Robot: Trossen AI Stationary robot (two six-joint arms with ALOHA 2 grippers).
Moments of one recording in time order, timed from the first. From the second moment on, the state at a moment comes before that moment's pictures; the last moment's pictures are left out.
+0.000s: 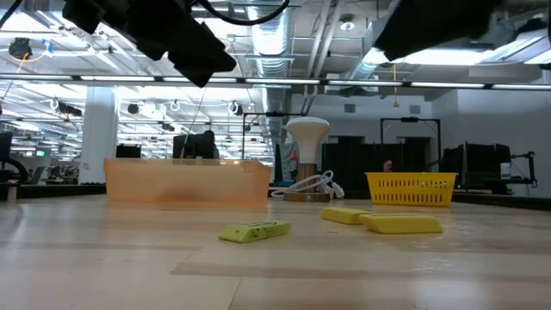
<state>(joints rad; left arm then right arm) -0.26 1.38 0.69 0.21 0.03 -0.06 0.68 1.67 1.19 -0.69 0.93 0.98</state>
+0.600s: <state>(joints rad) -0.20 1.38 0.41 0.77 -0.08 -0.19 0.49 1.66 0.72 0.14 0.78 0.69</state>
